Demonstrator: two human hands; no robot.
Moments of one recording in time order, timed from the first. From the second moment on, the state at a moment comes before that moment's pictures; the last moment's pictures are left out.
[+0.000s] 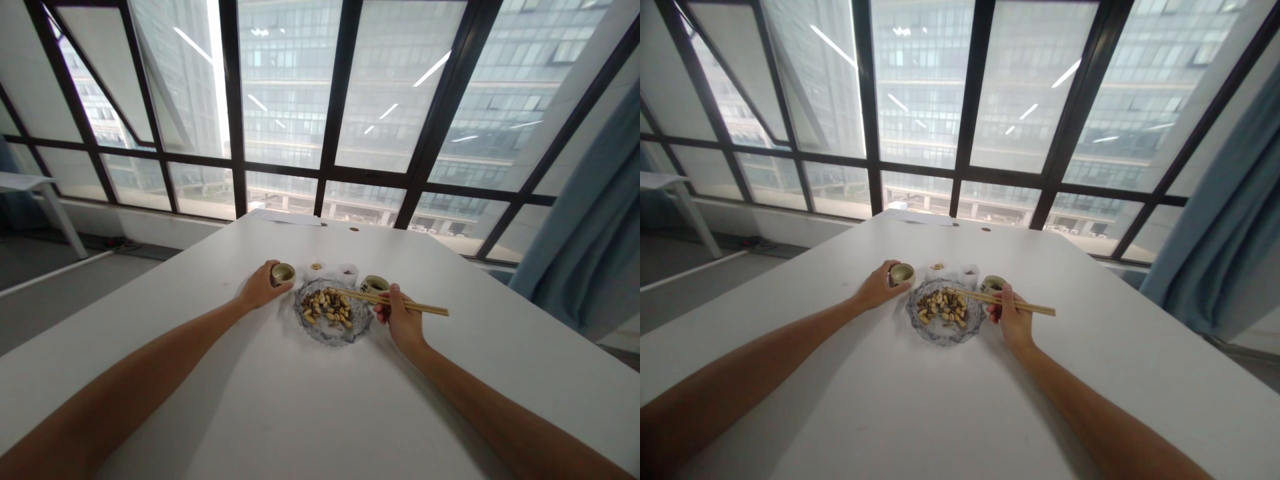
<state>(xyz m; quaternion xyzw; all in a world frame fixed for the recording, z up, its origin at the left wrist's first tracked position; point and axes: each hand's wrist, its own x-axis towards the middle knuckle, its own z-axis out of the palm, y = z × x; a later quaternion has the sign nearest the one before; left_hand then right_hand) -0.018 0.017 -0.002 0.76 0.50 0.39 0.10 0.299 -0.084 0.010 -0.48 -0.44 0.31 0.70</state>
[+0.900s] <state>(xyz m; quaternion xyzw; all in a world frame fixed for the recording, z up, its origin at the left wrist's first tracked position) 0.150 0.069 0.051 0.90 0.37 0.20 0.06 0.356 -0.067 0.051 -0.50 -0.47 0.12 0.72</state>
